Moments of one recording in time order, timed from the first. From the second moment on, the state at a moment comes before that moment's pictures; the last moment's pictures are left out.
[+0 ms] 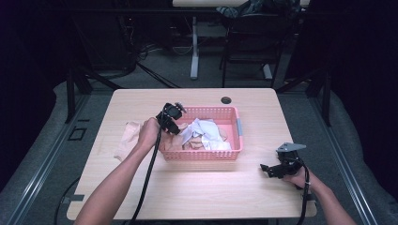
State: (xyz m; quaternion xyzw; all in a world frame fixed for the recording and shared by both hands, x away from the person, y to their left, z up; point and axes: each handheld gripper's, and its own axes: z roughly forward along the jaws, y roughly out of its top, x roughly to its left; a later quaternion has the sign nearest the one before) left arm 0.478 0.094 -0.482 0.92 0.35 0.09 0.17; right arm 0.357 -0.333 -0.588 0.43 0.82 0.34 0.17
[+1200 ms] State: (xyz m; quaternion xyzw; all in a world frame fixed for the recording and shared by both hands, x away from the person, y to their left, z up) left arm 0.473 0.126 -0.382 0.89 0.35 0.12 0.27; right arm 0.358 -0.333 -0.588 0.43 0.82 0.34 0.17
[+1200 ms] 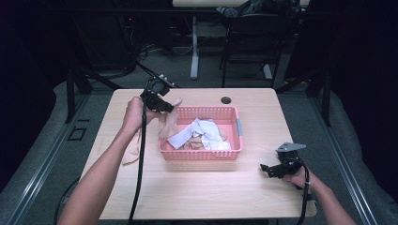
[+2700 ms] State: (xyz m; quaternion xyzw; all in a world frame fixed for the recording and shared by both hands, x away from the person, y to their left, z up) left arm 0.458 0.269 -0.419 0.83 0.48 0.11 0.26; right arm 0.357 -0.333 -0.589 0.43 0.82 0.34 0.17
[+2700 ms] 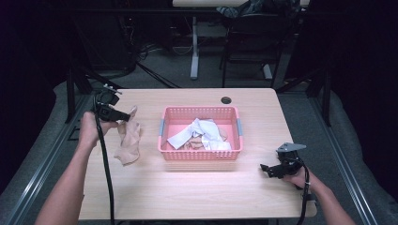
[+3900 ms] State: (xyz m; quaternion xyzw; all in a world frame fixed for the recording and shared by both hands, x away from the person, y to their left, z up) left arm 0.439 0.279 -0.487 0.78 0.56 0.13 0.25; right arm 0.356 -0.333 -0.589 0.43 0.82 0.34 0.17
